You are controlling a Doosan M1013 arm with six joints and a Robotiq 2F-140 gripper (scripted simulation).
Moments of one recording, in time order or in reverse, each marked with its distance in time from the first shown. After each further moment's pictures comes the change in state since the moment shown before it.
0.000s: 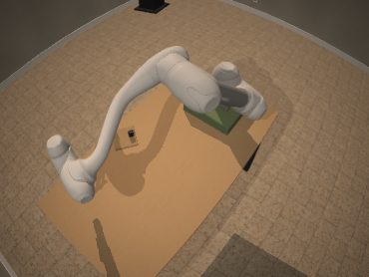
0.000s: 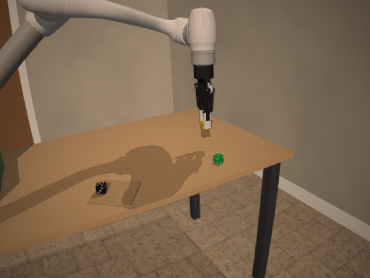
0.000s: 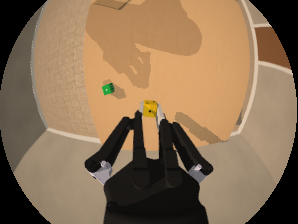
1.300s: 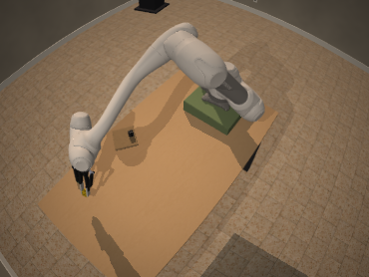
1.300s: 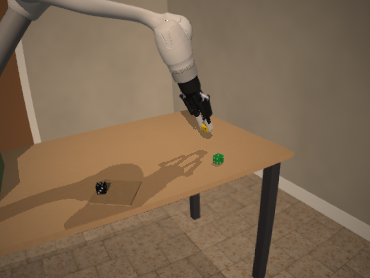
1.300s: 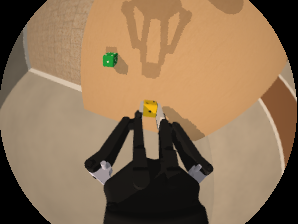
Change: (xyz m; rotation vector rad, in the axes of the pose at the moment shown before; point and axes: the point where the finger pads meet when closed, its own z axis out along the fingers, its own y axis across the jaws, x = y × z) arm 0.003 -0.003 0.012 -0.091 -0.441 -0.450
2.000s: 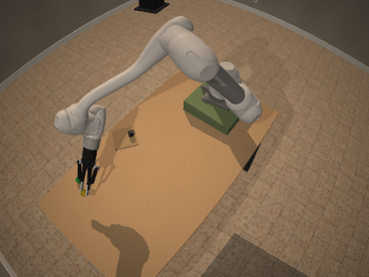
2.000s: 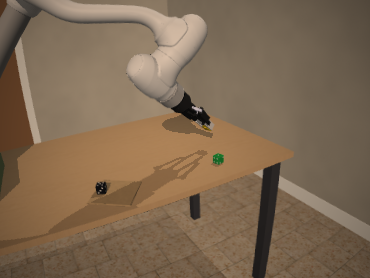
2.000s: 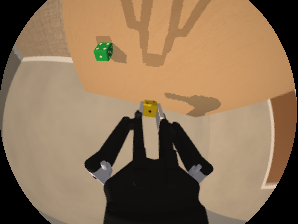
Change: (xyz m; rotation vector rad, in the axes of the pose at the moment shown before) arm 0.004 -0.004 -0.001 -0.019 -0.422 -0.003
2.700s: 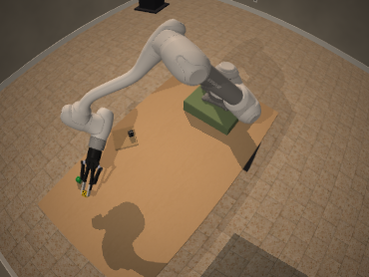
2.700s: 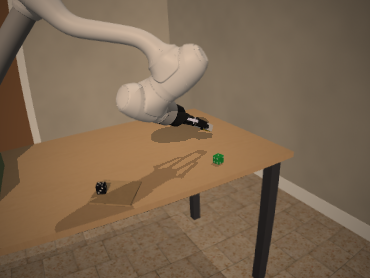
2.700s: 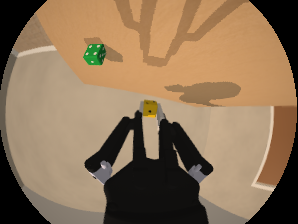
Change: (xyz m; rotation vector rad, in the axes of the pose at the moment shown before) arm 0.010 0.004 0.004 -0.004 -0.214 -0.013
